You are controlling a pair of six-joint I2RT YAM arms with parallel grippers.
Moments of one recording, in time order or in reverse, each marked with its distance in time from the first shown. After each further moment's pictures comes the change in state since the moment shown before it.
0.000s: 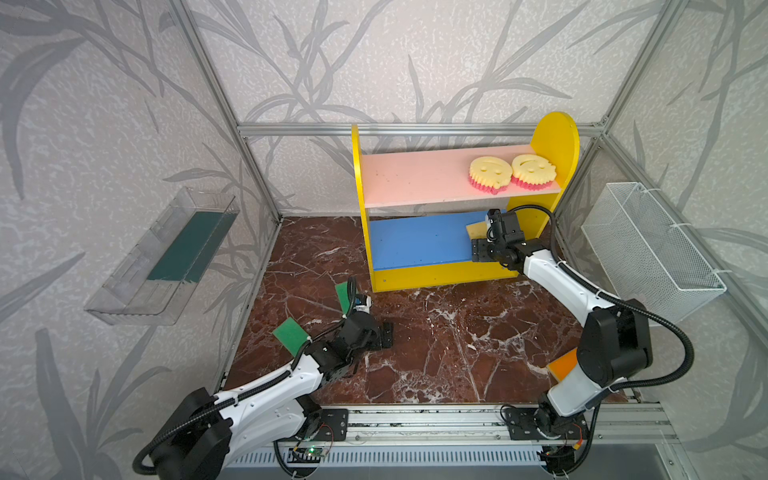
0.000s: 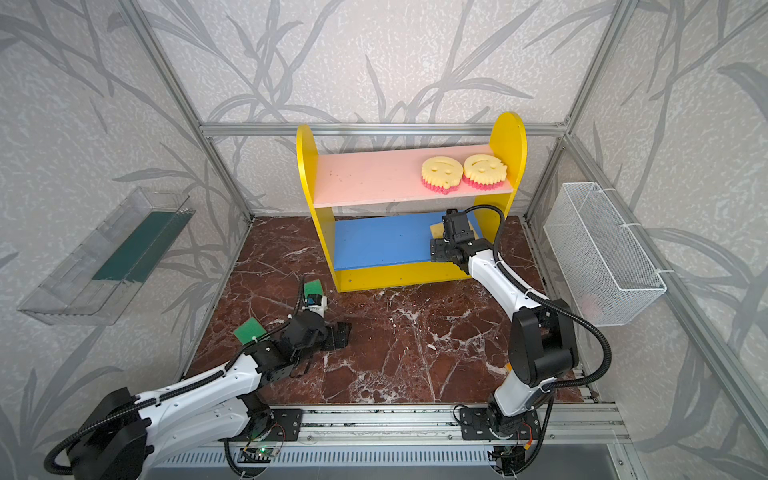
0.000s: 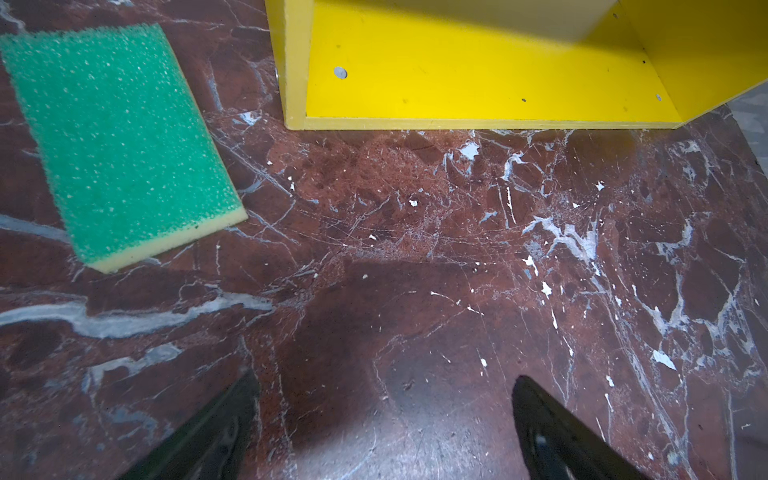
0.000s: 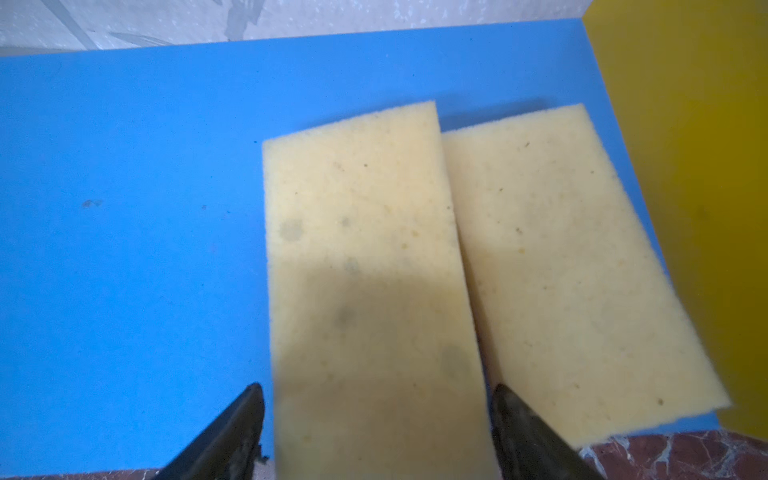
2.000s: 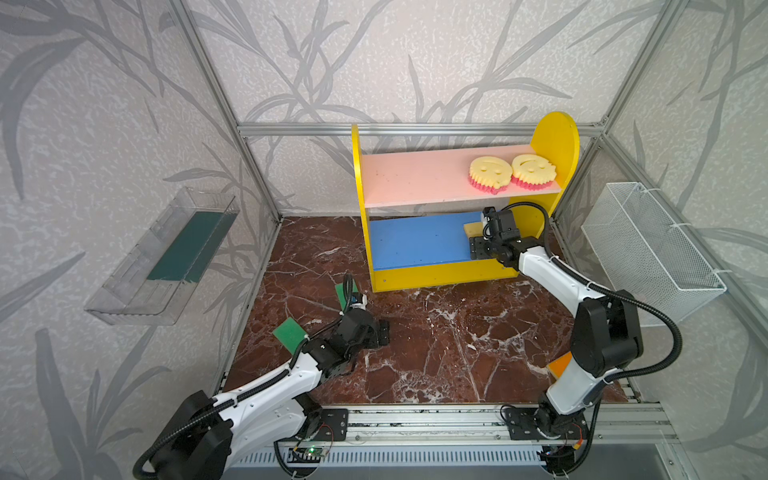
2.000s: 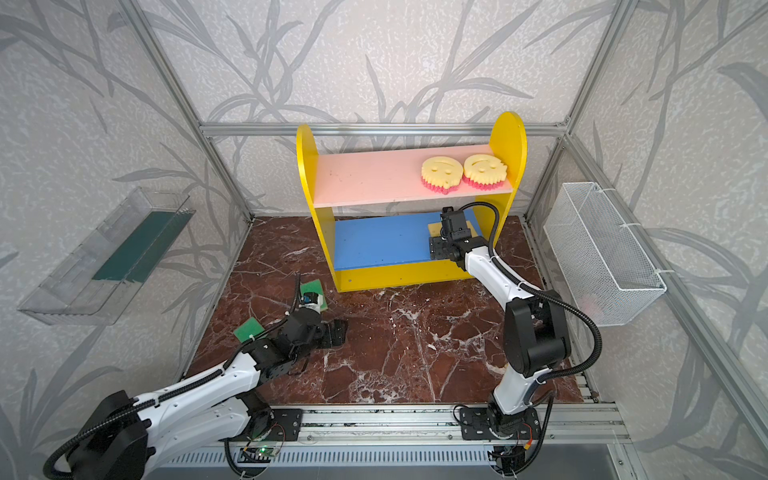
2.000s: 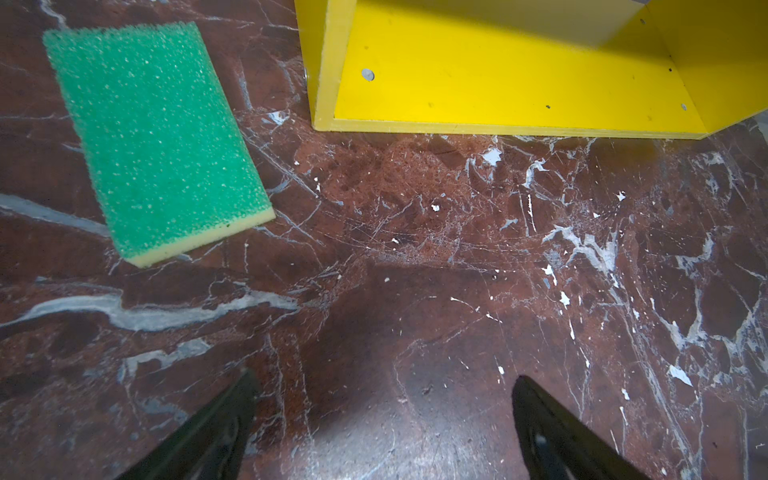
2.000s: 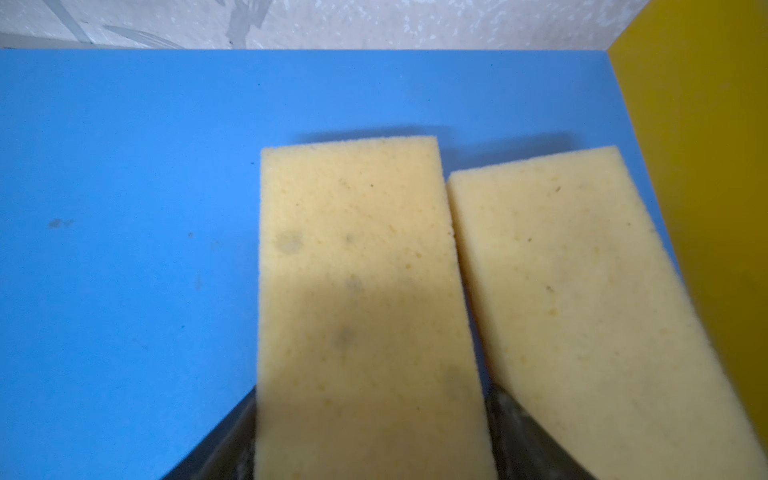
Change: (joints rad) left arm 0.046 -0.003 0.012 -0.038 0.015 0.000; right arm -0.005 0.067 0.030 0.054 -0.001 -0.065
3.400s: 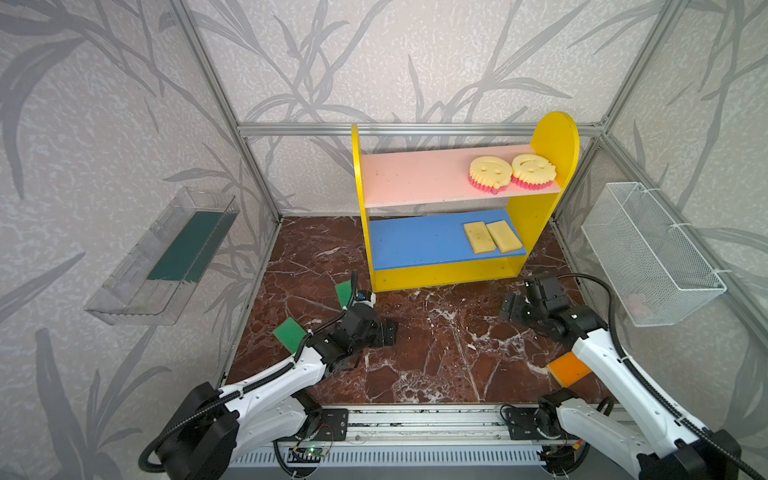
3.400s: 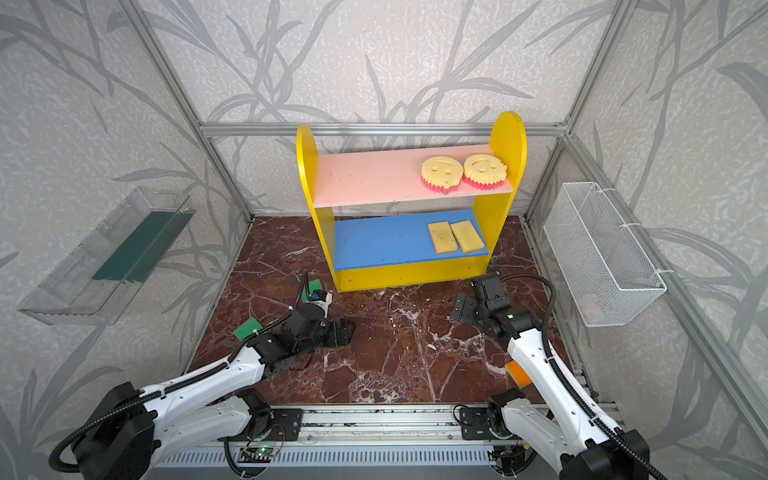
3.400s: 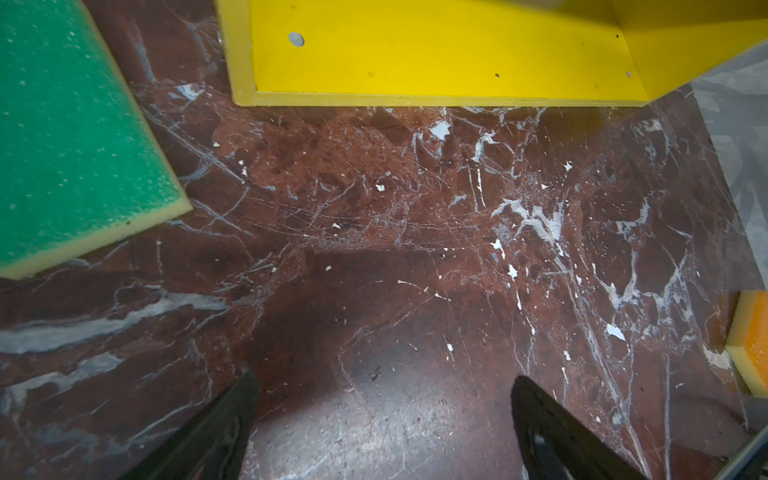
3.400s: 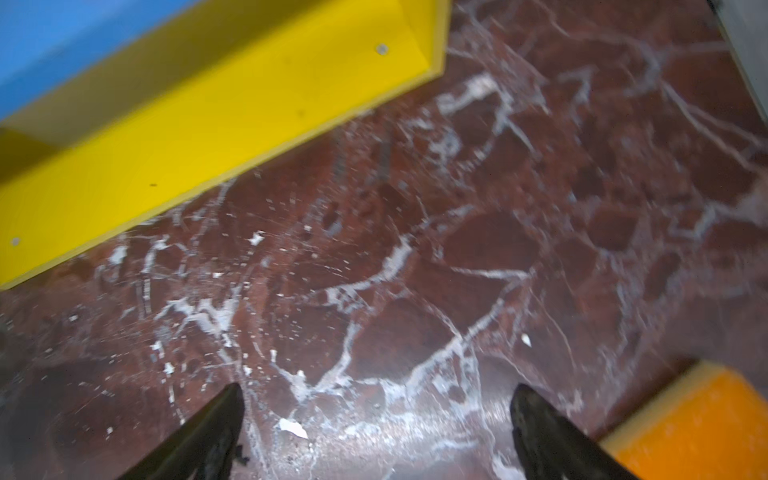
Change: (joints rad) left arm -0.011 0.056 0.051 0.016 0.151 0.013; right arm -0.002 -0.783 -0.613 -0.406 0.050 0.510
